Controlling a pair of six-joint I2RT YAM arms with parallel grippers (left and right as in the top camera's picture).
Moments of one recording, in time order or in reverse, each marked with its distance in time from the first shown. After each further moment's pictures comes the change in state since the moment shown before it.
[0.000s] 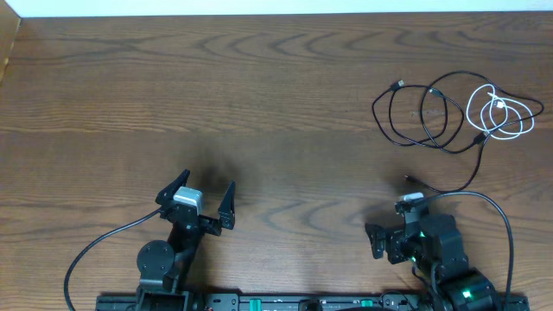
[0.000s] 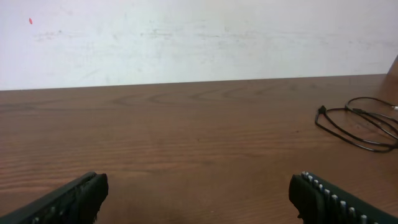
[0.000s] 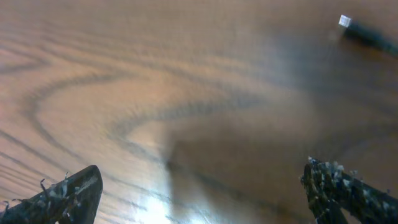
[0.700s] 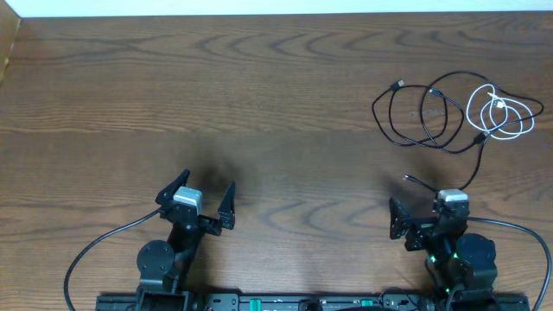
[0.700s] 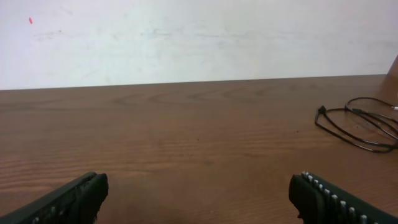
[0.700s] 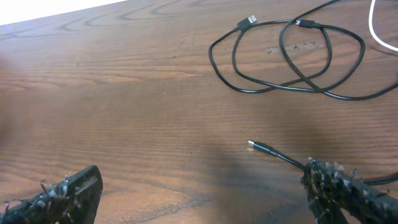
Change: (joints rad) left arm 0.000 0.000 0.000 0.000 0.000 0.000; right arm -0.213 -0.389 0.000 0.003 0.000 0.003
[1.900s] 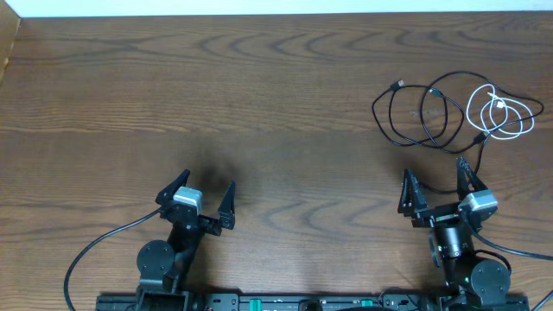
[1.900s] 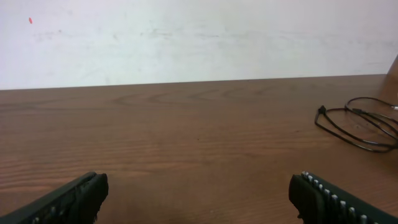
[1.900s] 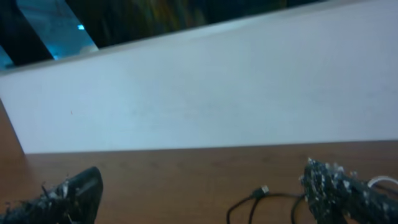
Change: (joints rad) left arm 0.000 0.000 0.000 -0.002 0.000 0.000; right arm -0.015 -0.003 -0.135 0.763 0.000 0.000
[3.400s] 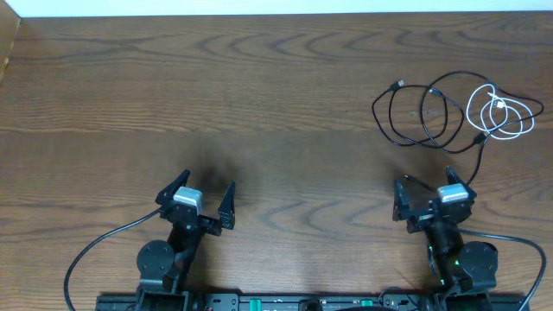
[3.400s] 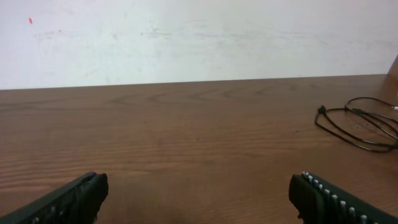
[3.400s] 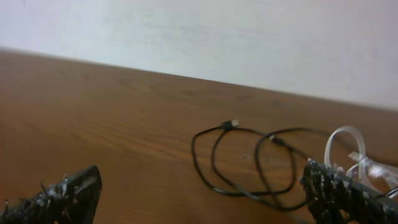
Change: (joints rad) left arm 0.000 0.000 0.001 -0.001 0.000 0.000; right arm 0.008 0.002 -0.009 -0.278 0.016 -0.285
